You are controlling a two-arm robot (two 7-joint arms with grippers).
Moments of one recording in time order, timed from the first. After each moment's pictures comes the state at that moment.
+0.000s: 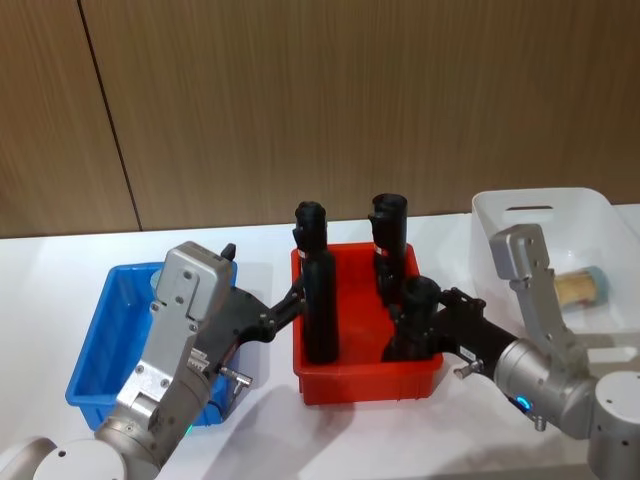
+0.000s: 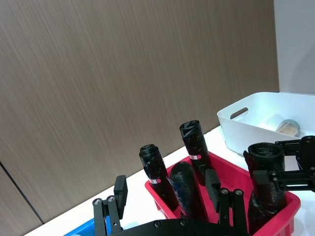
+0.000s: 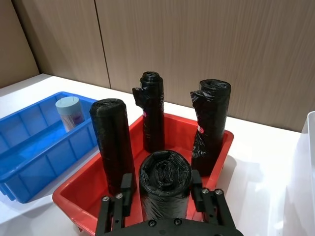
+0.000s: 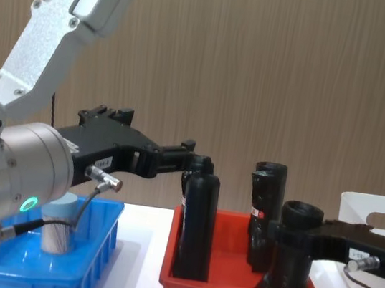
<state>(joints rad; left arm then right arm) -0.24 0.38 0.45 -1.63 -0.20 0.01 -0.01 0.31 0.20 -0.27 -1.33 0.20 0.15 0.35</state>
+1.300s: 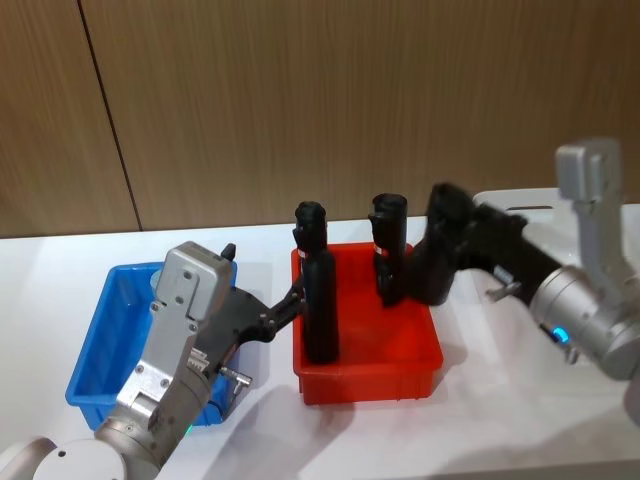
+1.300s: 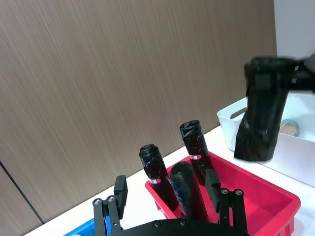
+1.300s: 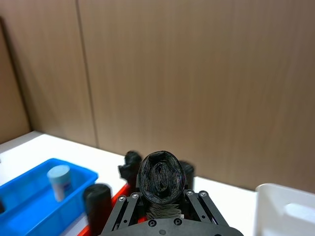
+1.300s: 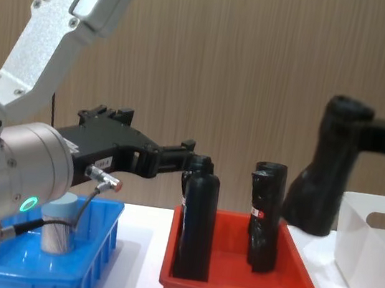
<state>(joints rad) -0.24 0.38 0.45 -1.63 -0.20 0.01 -0.01 0.31 0.25 -0.22 -1.54 0.27 0.16 0.28</state>
